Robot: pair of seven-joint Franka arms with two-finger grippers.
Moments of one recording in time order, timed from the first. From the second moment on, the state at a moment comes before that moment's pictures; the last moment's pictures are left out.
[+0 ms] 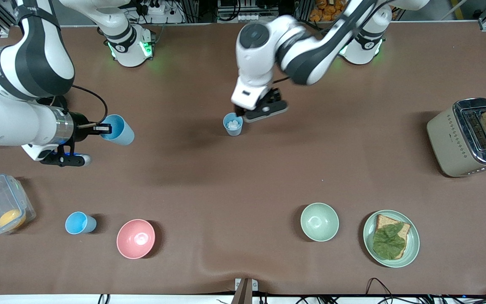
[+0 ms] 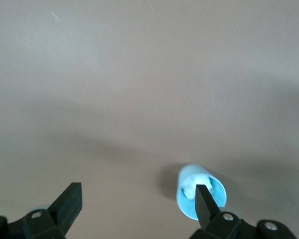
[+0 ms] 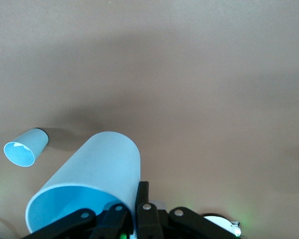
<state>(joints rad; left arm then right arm) -0.42 0.31 -0.45 -1.71 0.24 1.98 -1.26 0.07 0.26 0.07 -1.56 0.17 1.47 0.21</state>
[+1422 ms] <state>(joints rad) 0.22 0.06 -0.43 -1.61 0.08 1.62 -0.30 0.56 0.39 0.08 -1.58 0.27 1.72 0.56</state>
